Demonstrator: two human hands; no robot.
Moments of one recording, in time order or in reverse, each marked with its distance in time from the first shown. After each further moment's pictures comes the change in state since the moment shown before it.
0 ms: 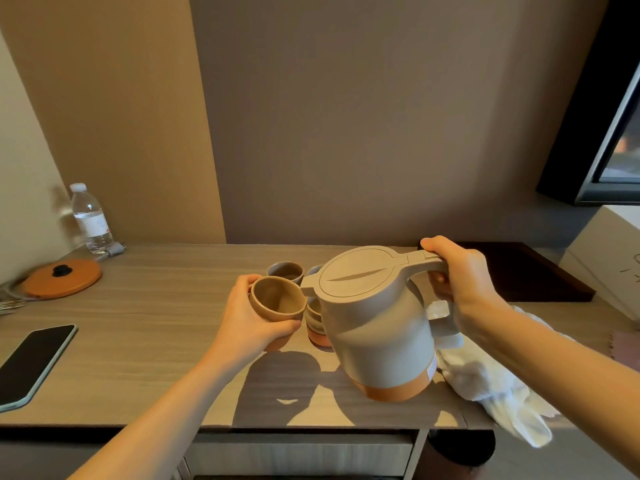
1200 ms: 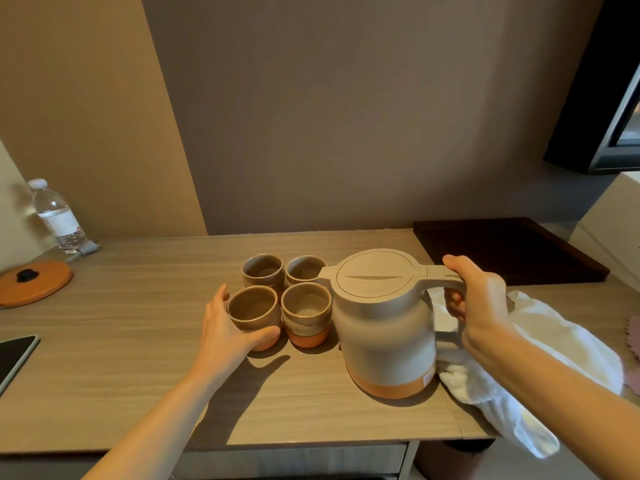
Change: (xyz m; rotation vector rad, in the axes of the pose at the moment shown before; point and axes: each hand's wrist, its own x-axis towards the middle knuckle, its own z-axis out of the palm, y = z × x) left_hand 0.038 -0.063 0.037 0.171 0.048 -0.118; right_hand 0.043 0.064 -0.042 0.119 0.166 0.062
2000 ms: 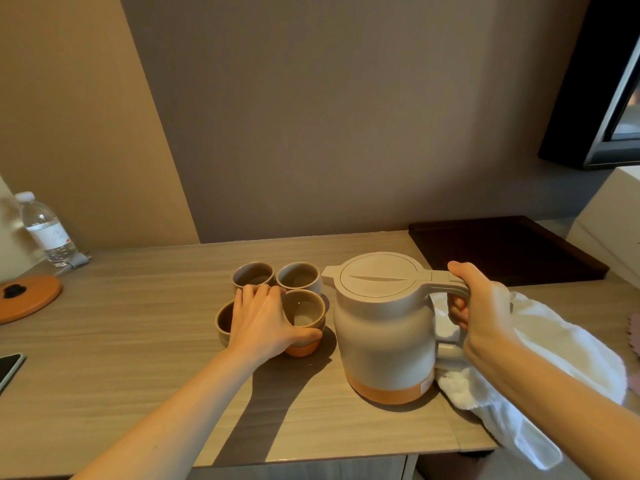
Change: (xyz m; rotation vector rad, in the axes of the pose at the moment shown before) left_hand 0.017 0.059 0.045 0.739 -0.079 0.301; right_hand 0.011 0.005 -0.012 0.046 0.057 0.048
